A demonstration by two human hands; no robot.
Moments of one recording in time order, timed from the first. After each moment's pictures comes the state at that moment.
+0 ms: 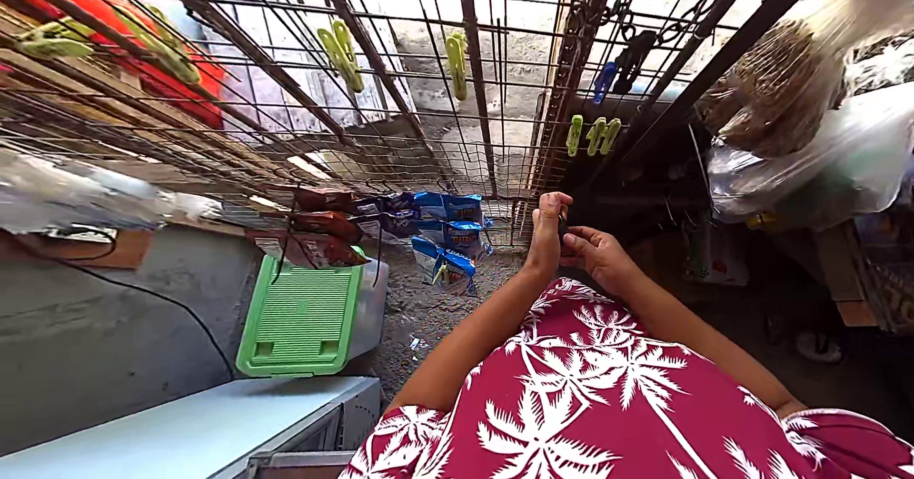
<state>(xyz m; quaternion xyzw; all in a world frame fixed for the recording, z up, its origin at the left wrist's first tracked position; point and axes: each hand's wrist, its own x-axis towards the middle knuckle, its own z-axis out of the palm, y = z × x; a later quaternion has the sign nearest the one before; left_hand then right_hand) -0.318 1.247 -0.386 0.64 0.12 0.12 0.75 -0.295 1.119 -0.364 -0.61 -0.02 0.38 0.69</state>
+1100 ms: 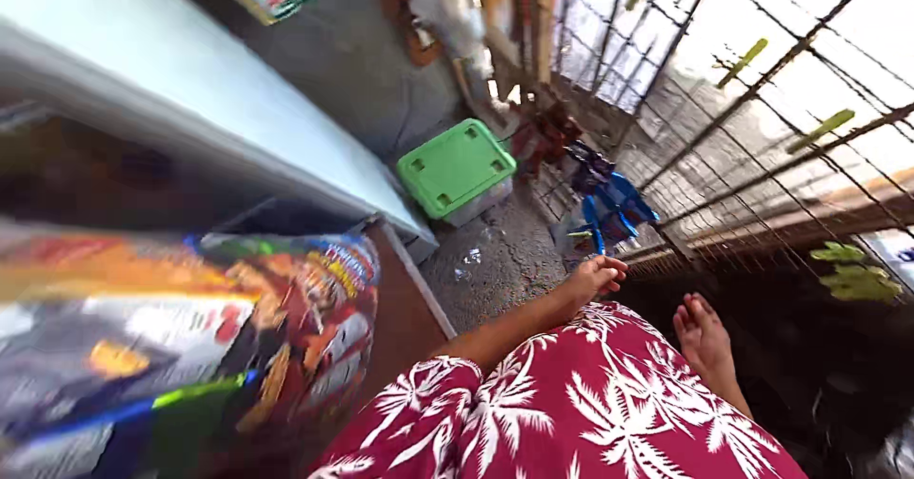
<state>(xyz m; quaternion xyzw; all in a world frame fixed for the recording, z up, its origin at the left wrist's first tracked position) -0.471 1.294 -0.397 0.47 0.33 0.12 0.81 -0.272 1.125 -0.438 -0.67 -0.02 0.40 0.63</state>
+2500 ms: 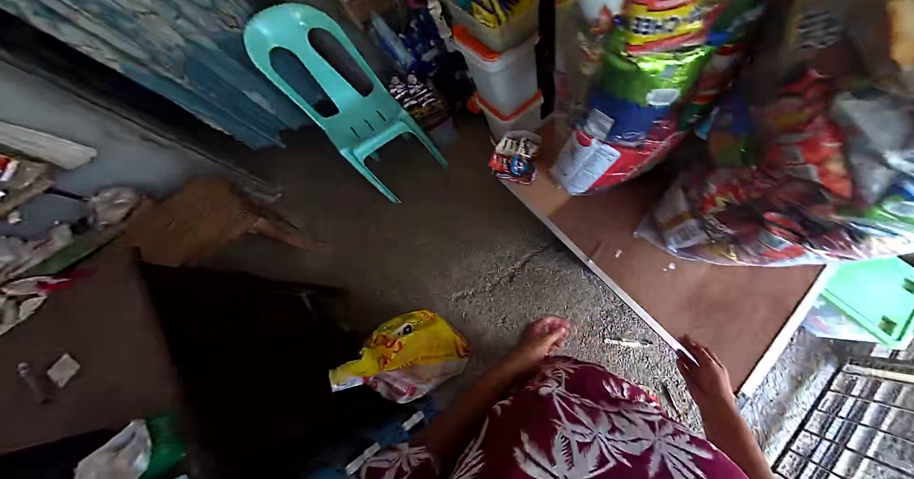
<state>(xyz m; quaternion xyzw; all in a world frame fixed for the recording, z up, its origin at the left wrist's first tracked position) -0.939 0.692 -0.430 0.04 0.70 0.52 0.49 -0.757 0.965 -0.489 -0.56 -0.43 0.69 0.11</state>
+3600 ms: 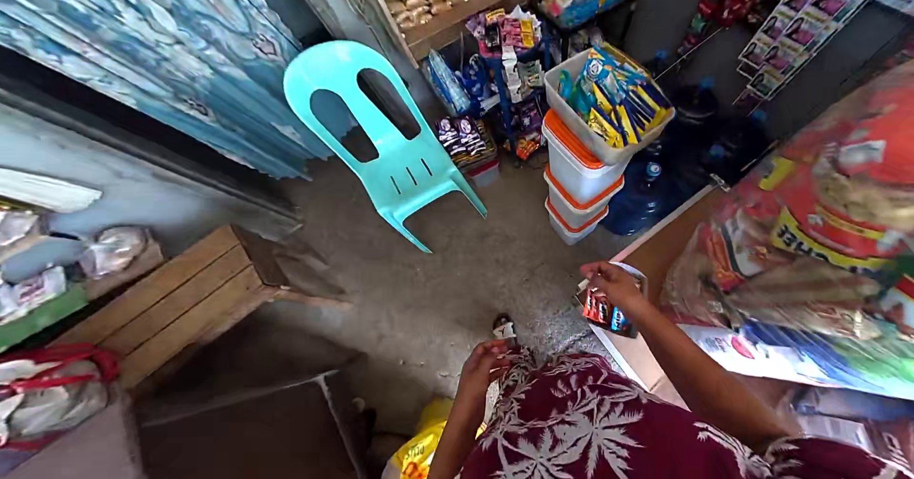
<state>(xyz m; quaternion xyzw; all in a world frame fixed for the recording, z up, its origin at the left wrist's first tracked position) -1.372 0.544 -0.410 -0.23 0.68 0.65 0.26 -1.438 0.858 -0.416 -0.16 -0.73 0.64 -0.18</state>
